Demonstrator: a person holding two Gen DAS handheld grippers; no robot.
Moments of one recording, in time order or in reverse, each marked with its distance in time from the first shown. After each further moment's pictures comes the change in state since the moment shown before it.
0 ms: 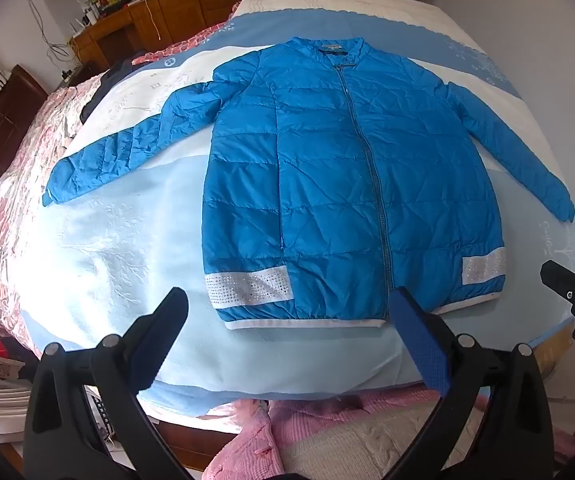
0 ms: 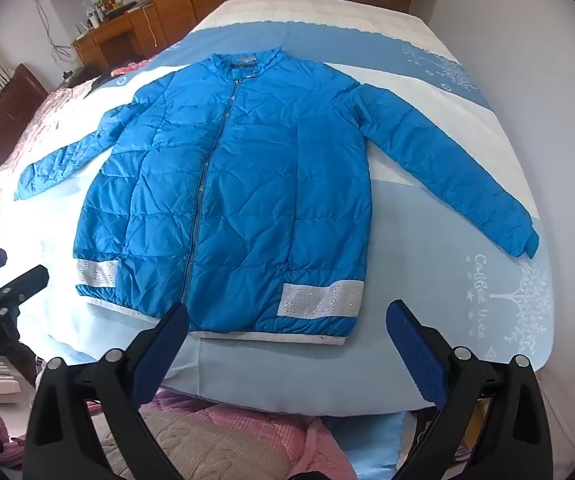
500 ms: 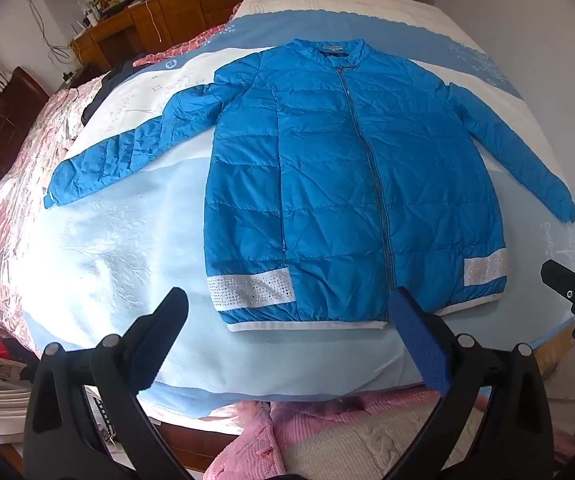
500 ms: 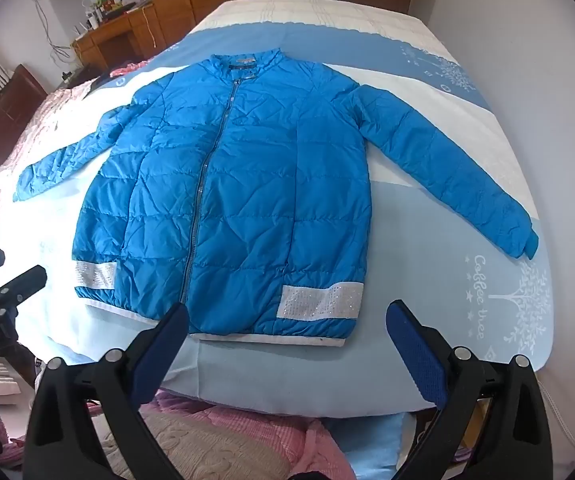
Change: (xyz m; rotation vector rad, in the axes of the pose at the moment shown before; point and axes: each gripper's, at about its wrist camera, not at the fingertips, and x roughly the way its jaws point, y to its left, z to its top) left arm 0.000 0.000 0.000 0.003 -0.008 0.009; right arm 0.001 -0.001 0.001 0.000 -0.001 -0.002
